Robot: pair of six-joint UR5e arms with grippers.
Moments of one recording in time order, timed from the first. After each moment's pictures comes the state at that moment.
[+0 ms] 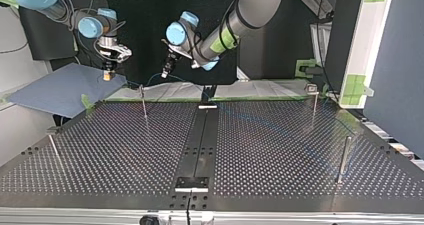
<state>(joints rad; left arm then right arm) -0.80 -2.63 -1.31 -2.48 -1.83 -1.79 1.59 -0.64 1.84 -1.11 1.39 1.59</state>
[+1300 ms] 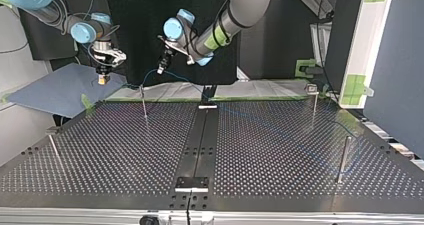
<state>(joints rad) -0.84 -2.71 -1.25 -2.41 -1.84 -1.83 1.56 -0.64 1.78 -1.03 1.36 1.56</state>
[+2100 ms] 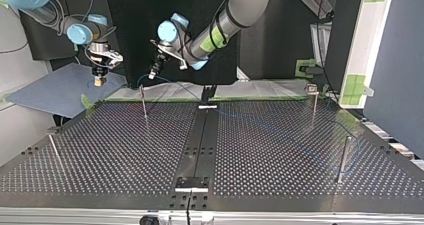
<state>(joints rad) -0.85 -2.71 -1.17 -2.41 -1.82 -1.87 1.54 -0.64 1.76 -1.03 1.35 1.53</state>
